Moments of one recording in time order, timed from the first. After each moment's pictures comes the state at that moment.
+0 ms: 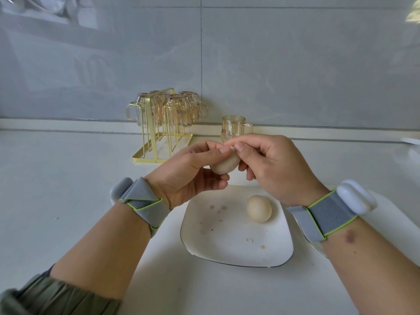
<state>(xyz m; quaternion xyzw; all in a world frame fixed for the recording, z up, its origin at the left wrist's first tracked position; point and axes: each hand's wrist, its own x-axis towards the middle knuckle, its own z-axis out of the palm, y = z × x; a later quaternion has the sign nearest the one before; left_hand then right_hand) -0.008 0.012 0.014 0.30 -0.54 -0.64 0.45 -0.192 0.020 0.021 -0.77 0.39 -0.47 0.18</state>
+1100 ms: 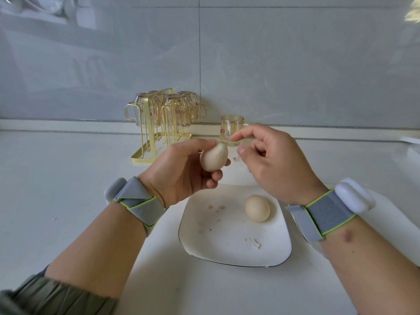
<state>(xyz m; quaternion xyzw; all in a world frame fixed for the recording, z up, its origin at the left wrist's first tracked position) -0.003 0.012 0.019 0.29 -0.52 -0.67 0.45 -0.191 0.024 0.025 -0.77 0.41 -0.47 0.14</state>
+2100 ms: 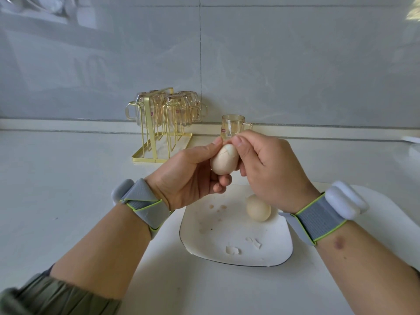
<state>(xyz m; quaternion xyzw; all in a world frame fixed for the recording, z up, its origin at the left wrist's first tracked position) -0.010 0.013 0.013 0.20 -0.57 -0.70 0.39 -0.181 0.027 0.018 -0.78 0.39 -0.49 0.07</state>
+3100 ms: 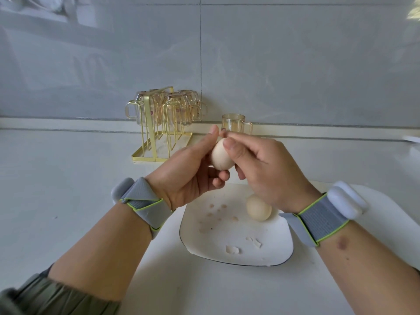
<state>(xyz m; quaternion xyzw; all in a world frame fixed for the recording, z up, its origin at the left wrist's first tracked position) -0.013 0.013 0.016 0.27 -0.54 -0.67 0.42 -0.177 0.032 0.020 -0.79 0.38 -0.47 0.15</state>
